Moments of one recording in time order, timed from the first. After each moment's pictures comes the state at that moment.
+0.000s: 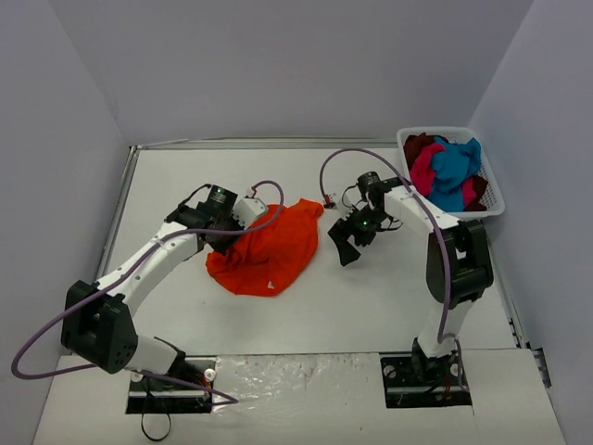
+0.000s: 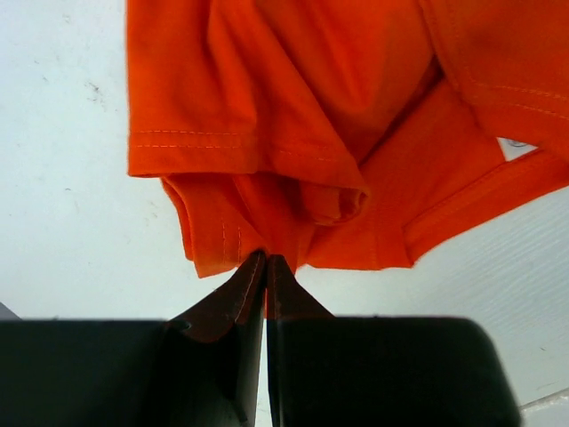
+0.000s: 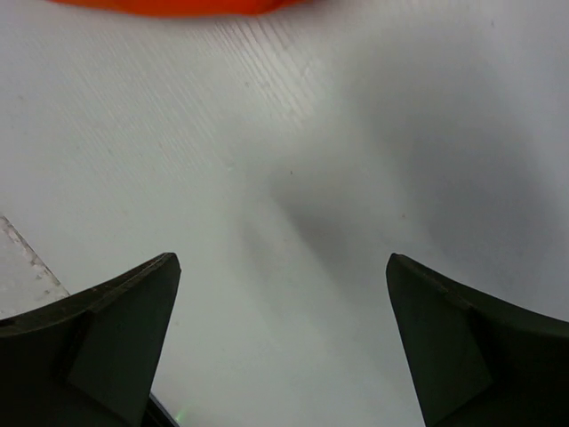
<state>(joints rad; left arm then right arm) -0.46 1.40 1.13 -0.76 -0.01 0.40 0.30 1.78 1.28 -0.92 -0.45 -0.60</state>
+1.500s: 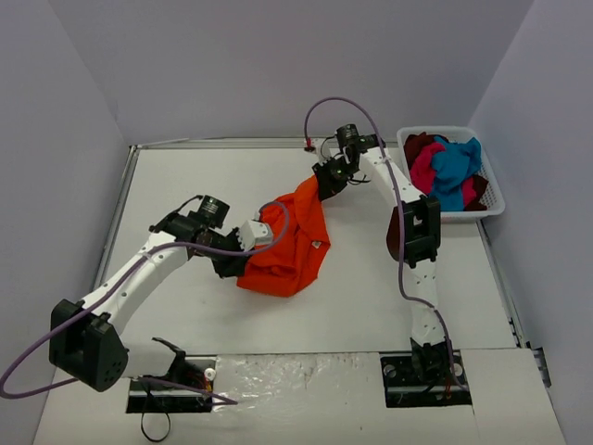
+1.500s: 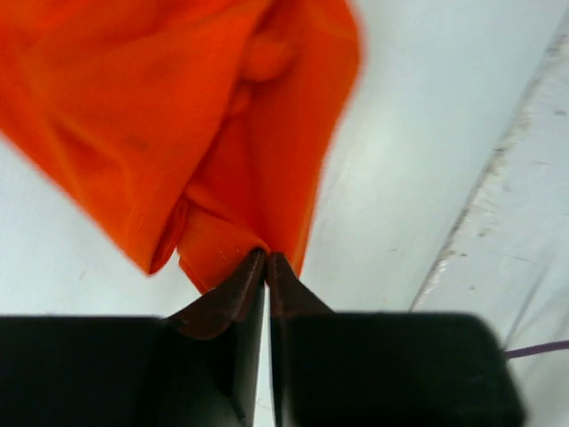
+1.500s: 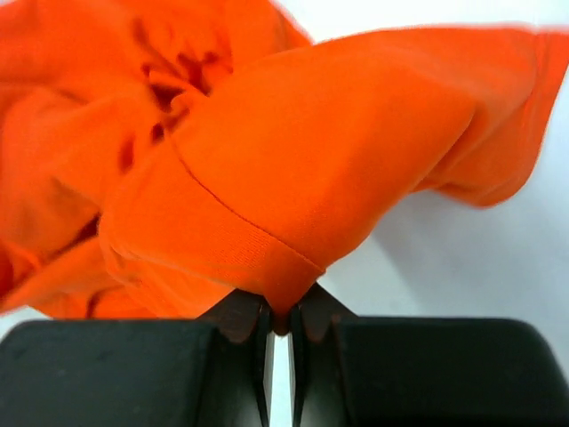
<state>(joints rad) -0.44 1.29 1.08 -0.95 0.45 0.59 0.32 2.36 2.17 -1.00 -0.54 -0.45</state>
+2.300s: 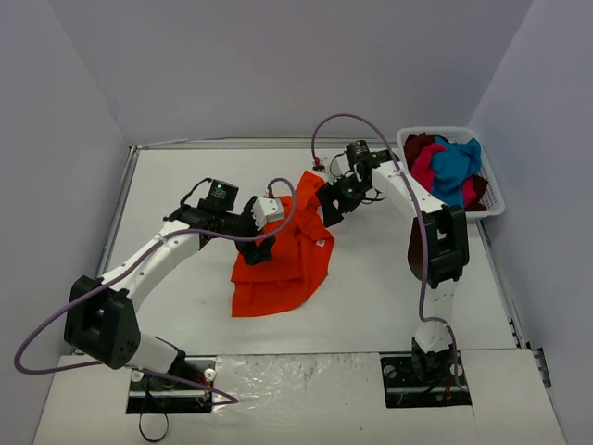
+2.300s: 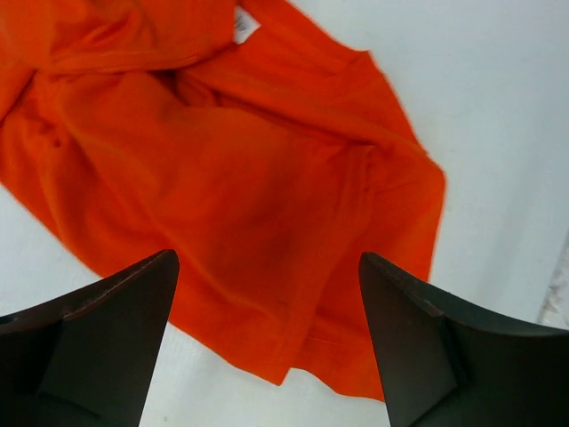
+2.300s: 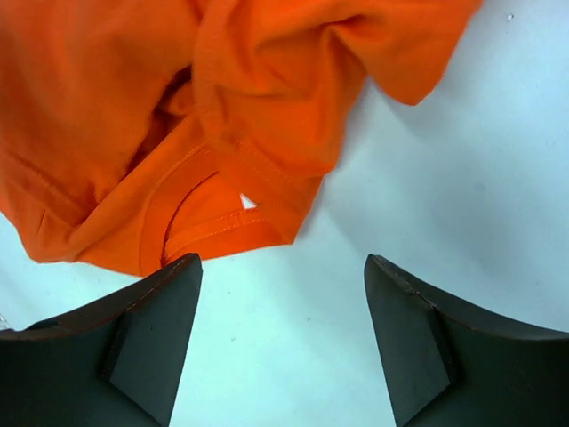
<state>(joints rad) -0.46 1.42 1.13 -0.61 0.63 0.56 0.32 2.07 1.75 -0.92 -0.49 -0.45</state>
